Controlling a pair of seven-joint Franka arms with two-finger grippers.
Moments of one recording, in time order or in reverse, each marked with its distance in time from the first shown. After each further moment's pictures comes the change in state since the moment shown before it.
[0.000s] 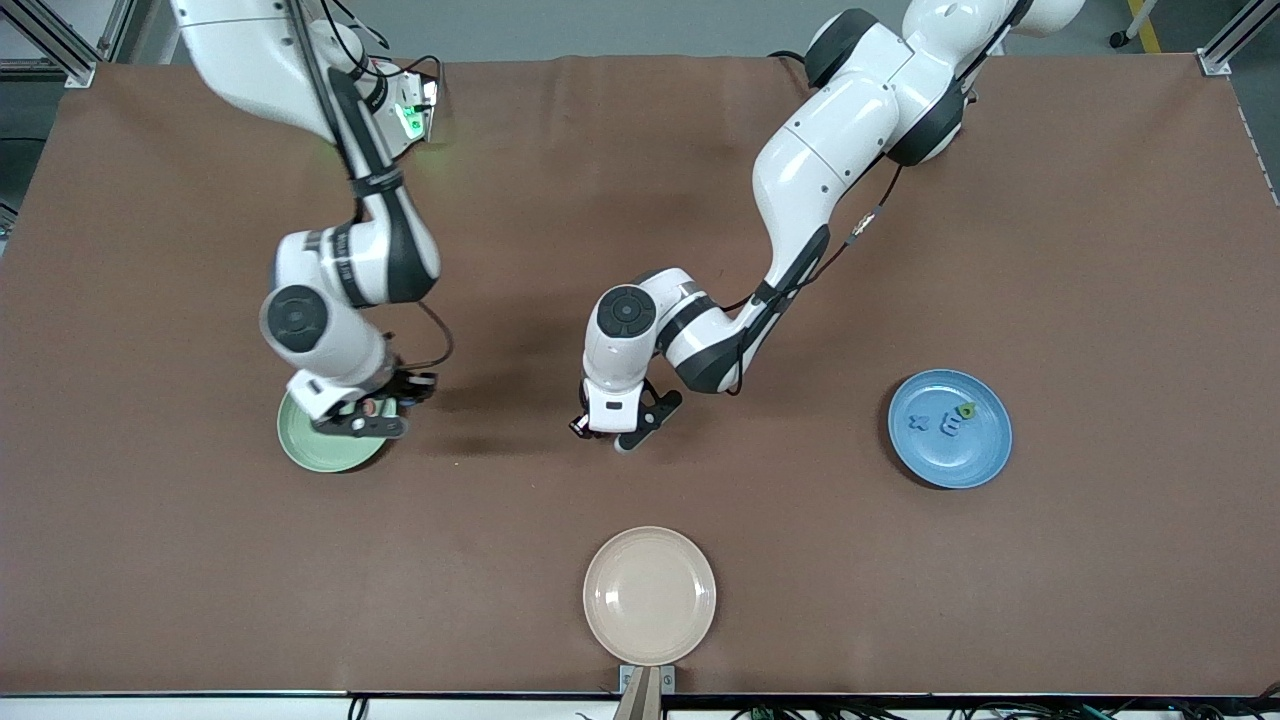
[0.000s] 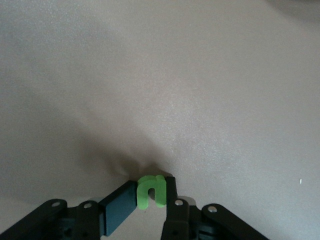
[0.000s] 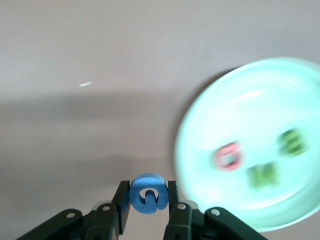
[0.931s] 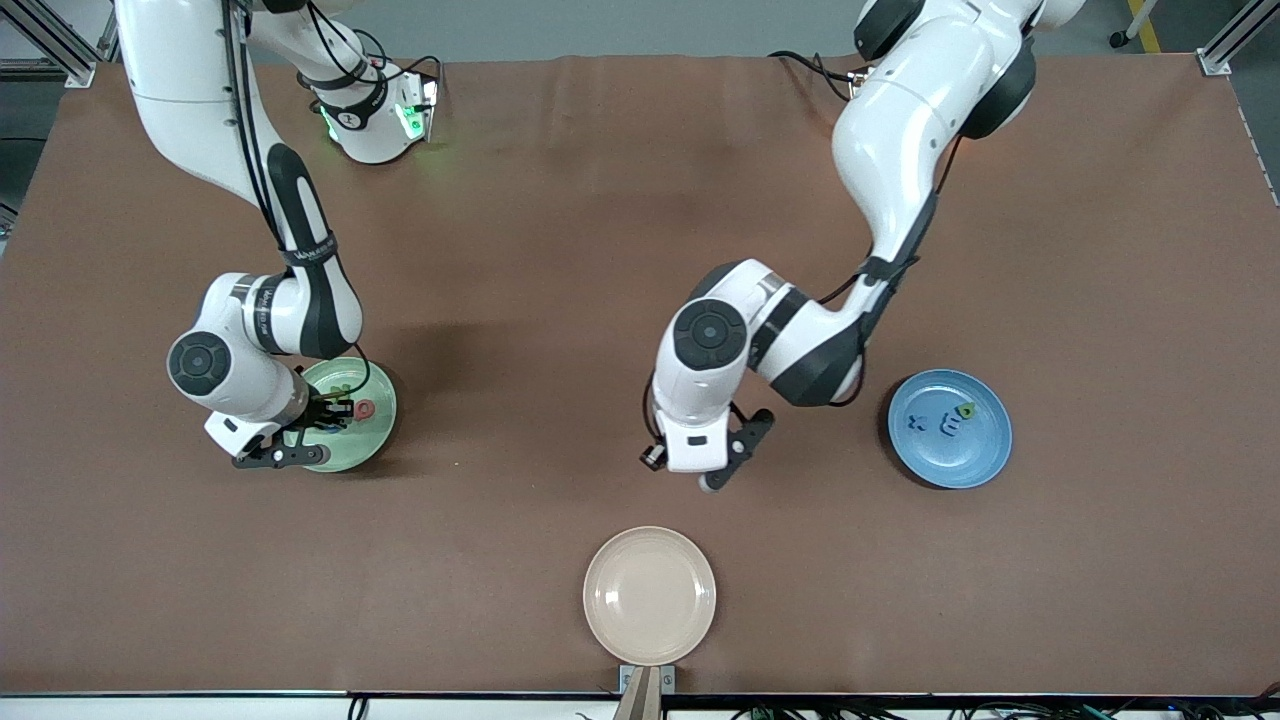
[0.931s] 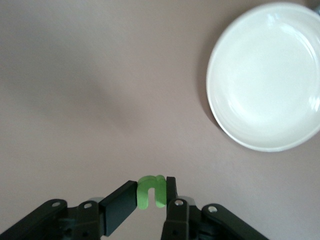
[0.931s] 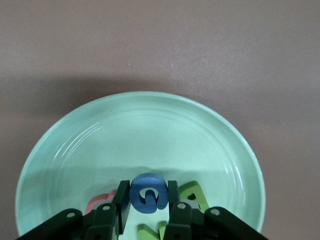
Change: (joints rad) left arm 0.184 -0.253 -0.007 -0.020 -0.052 -0.364 0.131; right arm -0.162 0.149 0.018 0.028 0.037 0.109 -0.227
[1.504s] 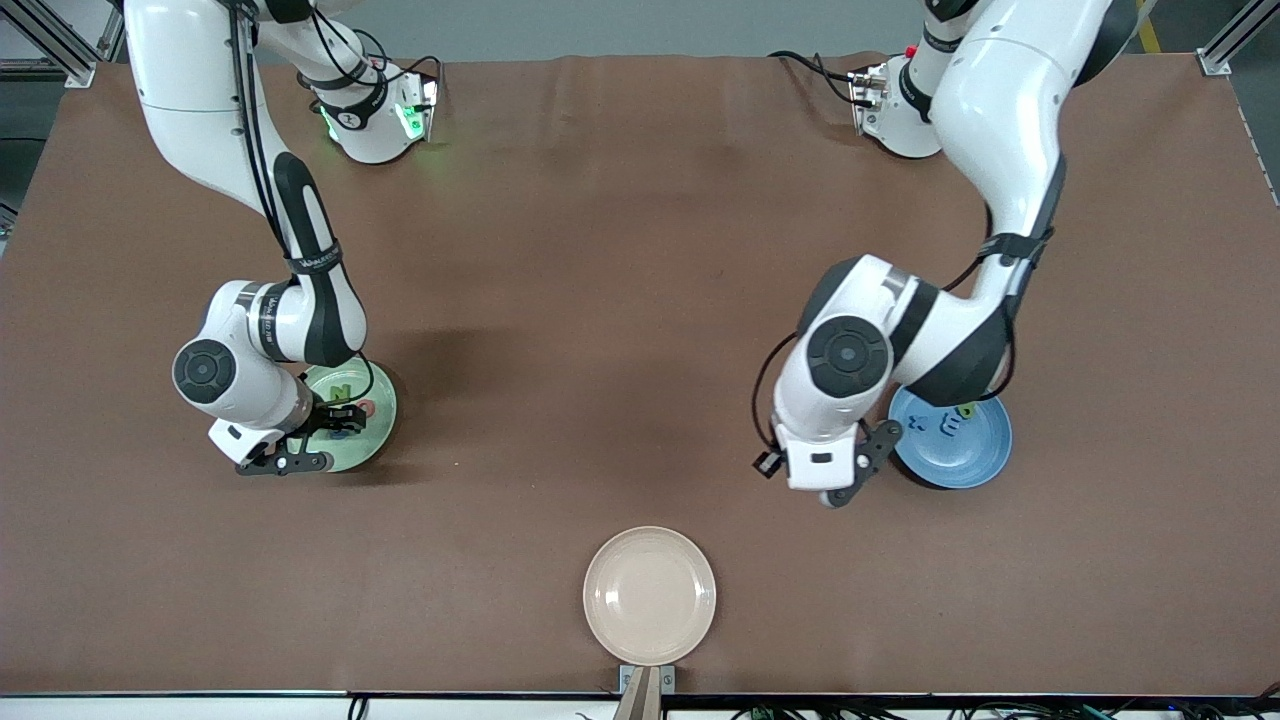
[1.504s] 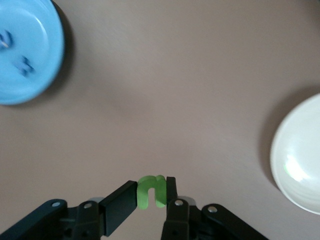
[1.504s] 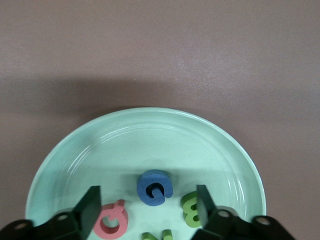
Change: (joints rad) left arm 0.203 -0.243 -0.003 -0.324 0.000 -0.027 0.208; right arm 0.001 0.006 -0.002 0.048 0.005 -0.043 0.001
